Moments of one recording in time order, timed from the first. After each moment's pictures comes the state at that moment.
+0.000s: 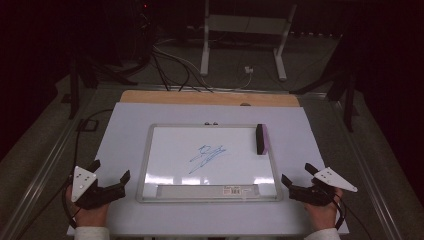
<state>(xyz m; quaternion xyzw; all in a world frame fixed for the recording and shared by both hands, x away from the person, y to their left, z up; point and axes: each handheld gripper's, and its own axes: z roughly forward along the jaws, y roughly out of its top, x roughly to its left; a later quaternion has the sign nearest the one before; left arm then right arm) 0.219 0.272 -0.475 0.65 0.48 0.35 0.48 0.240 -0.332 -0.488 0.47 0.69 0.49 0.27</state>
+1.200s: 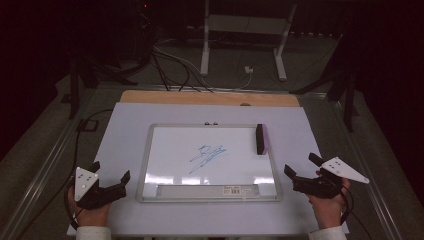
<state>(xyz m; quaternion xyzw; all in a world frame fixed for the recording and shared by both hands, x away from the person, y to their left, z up) 0.220 0.270 -0.483 0.65 0.49 0.35 0.46 0.242 -0.324 -0.435 0.46 0.68 0.50 0.28</state>
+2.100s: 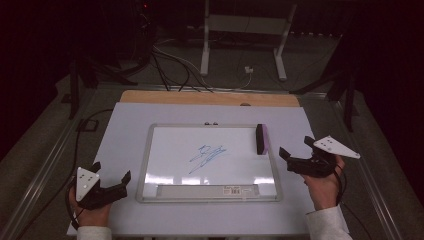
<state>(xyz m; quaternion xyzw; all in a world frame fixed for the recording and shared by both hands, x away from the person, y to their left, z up) 0.220 0.268 -0.484 0.65 0.49 0.35 0.45 0.286 -0.310 -0.410 0.46 0.69 0.48 0.28</state>
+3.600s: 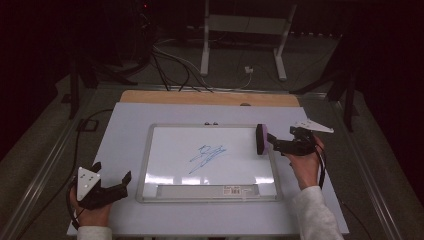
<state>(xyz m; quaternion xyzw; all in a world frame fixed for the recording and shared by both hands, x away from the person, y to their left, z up) 0.221 0.268 -0.486 0.65 0.50 0.35 0.45 0.360 -0.295 -0.437 0.51 0.70 0.45 0.22</state>
